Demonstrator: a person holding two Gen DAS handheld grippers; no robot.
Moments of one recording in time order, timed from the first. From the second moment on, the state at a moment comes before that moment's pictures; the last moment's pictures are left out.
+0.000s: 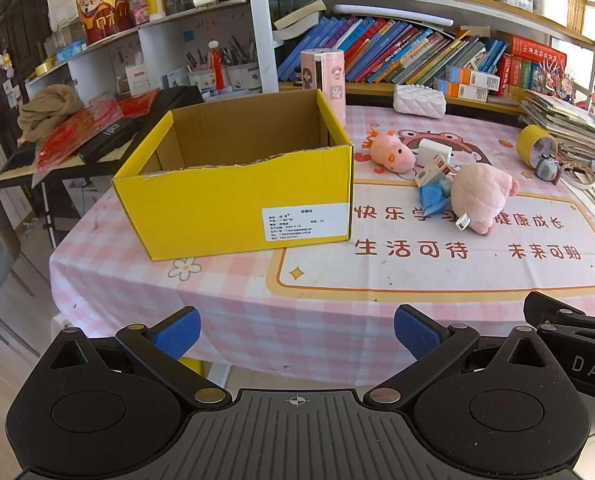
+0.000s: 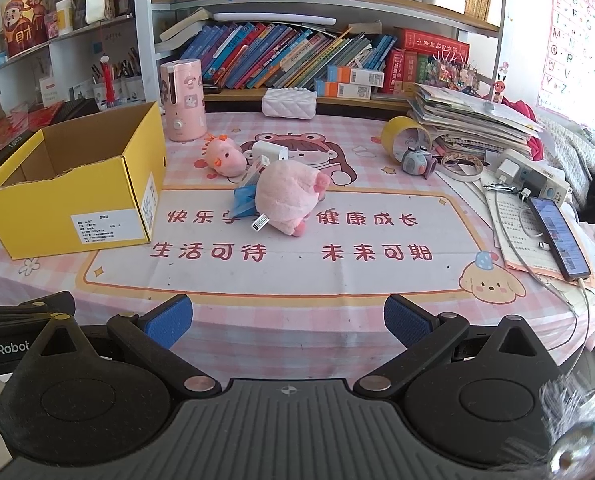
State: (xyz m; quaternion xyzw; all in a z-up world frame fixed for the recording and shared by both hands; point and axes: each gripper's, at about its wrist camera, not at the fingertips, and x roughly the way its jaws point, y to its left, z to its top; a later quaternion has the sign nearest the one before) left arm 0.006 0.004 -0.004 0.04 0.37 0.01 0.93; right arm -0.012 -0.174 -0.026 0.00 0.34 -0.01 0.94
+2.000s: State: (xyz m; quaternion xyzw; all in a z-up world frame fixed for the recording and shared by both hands) left arm 0.007 0.011 -0.001 0.03 0.37 0.01 0.93; right arm -0.014 -0.170 -0.026 0.00 0.34 0.00 0.94
